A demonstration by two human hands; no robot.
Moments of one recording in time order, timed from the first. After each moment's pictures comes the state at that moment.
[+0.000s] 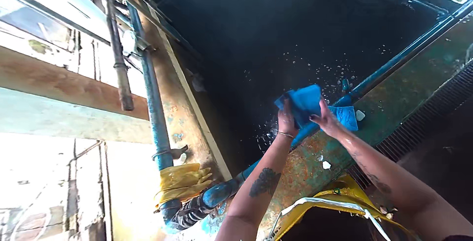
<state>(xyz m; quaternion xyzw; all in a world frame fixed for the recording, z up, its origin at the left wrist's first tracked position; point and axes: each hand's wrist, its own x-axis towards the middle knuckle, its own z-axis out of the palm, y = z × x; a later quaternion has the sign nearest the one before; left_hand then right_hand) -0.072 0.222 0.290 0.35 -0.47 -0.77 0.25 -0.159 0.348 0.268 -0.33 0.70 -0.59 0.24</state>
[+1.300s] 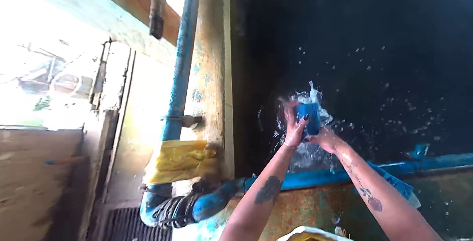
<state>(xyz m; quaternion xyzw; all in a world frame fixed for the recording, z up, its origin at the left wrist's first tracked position) -0.064 0.053 0.157 0.37 -0.53 -0.66 0.38 -0.186 0.134 0.187 -0.23 0.55 -0.46 0.65</state>
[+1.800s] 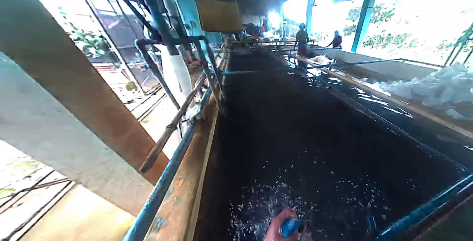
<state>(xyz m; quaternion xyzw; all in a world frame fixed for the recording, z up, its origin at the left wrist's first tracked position) -0.060 0.092 0.272 0.09 -0.72 -0.63 0.28 -0.165 0.211 0.270 -0.48 0.63 -0.48 0.39</state>
